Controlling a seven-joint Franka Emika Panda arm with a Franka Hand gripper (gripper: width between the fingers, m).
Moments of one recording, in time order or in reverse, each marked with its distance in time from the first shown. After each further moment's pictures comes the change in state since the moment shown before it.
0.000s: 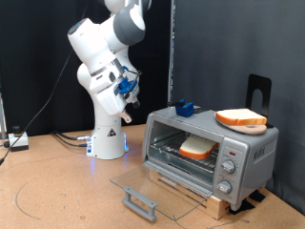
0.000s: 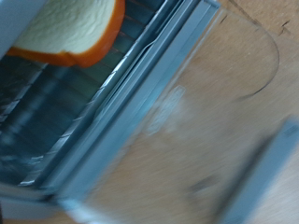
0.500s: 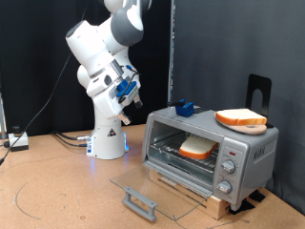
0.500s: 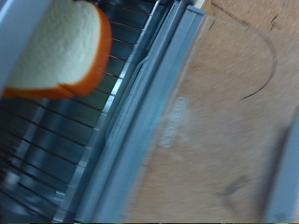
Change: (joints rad) arm -0.015 0.008 0.016 -0.016 0.013 -0.066 0.315
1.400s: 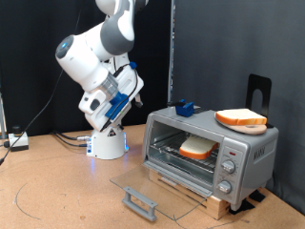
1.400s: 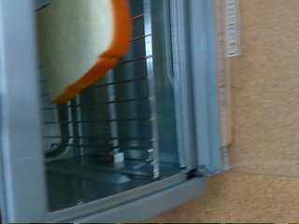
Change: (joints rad) arm -0.102 0.211 0.006 0.106 -0.154 -0.197 0.475
